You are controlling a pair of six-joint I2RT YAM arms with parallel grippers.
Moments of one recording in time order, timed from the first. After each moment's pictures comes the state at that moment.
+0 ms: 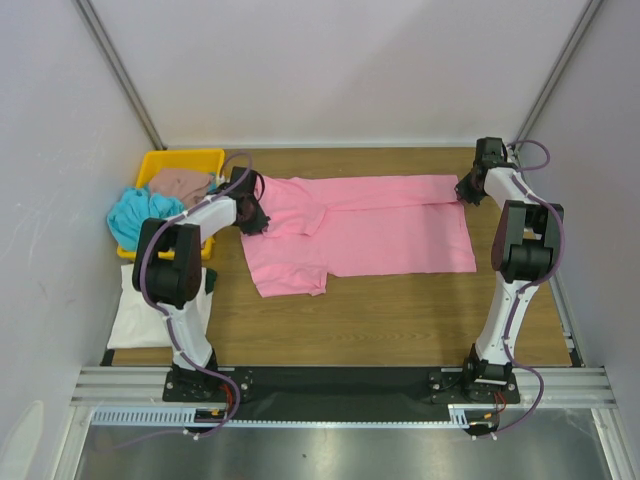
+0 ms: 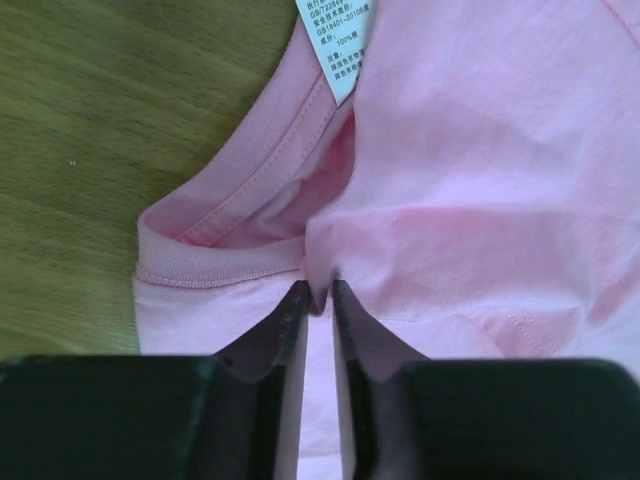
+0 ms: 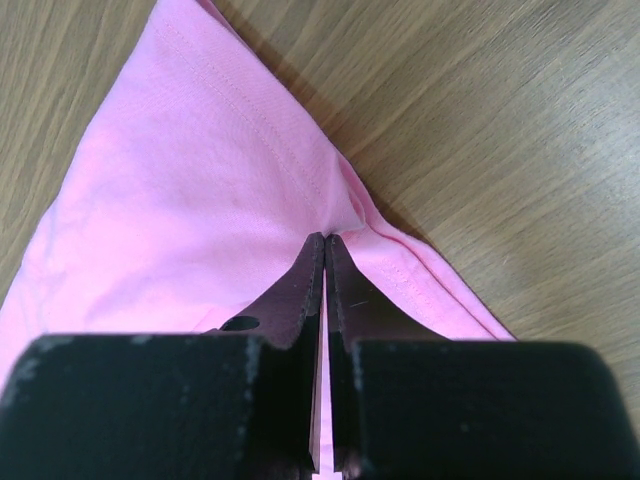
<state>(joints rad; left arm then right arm) -0.20 1.90 1.27 -0.44 -0.08 -0.69 -0.11 2.12 1.66 -0.50 0.10 0.70</state>
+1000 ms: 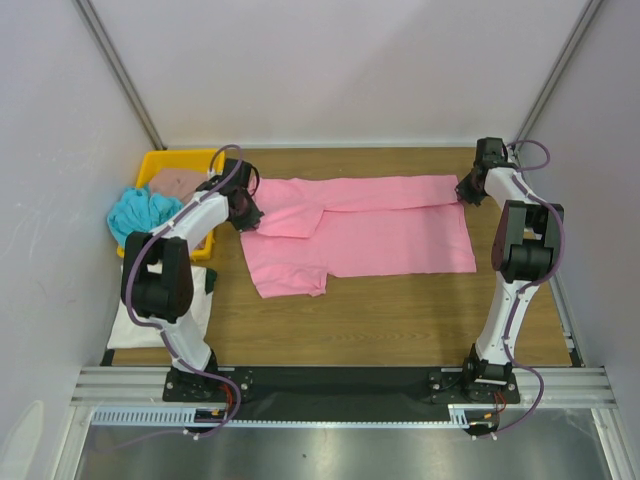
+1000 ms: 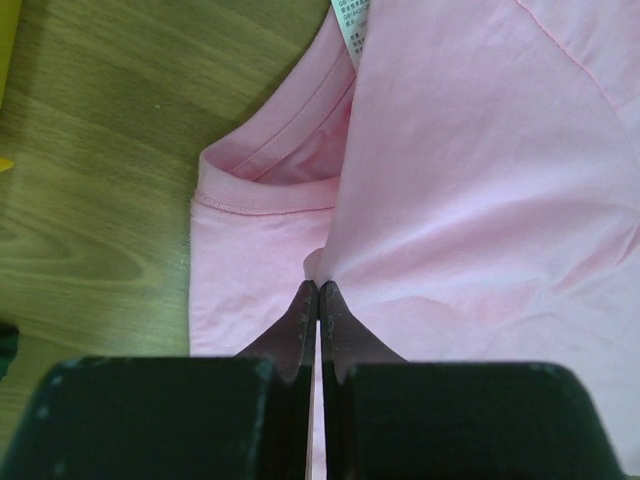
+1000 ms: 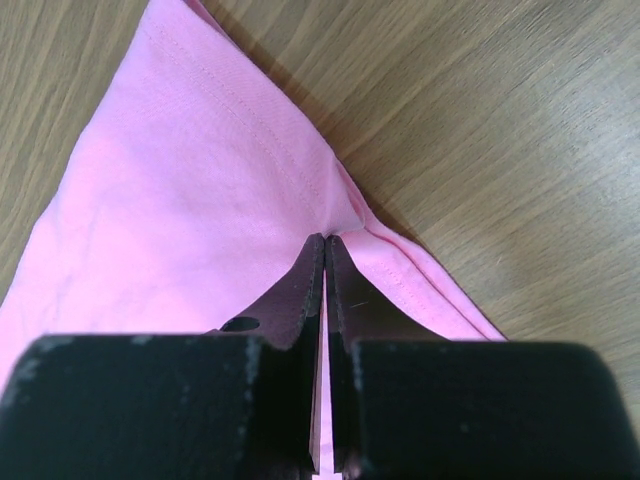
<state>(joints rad) -0.20 1.78 1.31 -0.61 -0.13 -0.71 -0.11 2.12 1.66 -0.50 0.10 0.68</state>
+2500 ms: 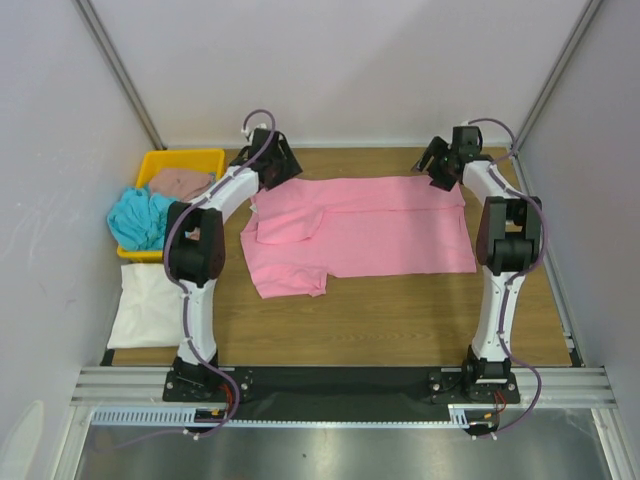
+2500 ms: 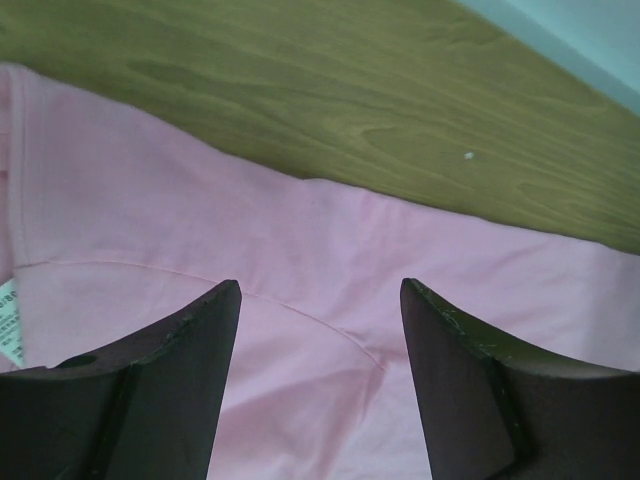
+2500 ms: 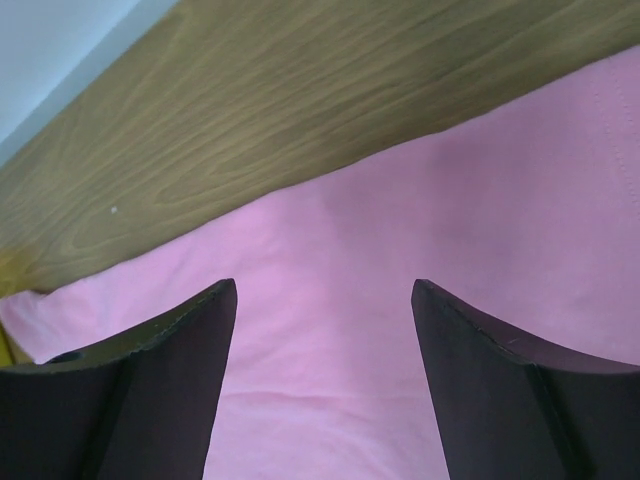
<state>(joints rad) -0.28 2.13 1.76 -0.32 -0.07 -0.67 0.00 2.22 1.81 -0.33 -0.22 0.58</state>
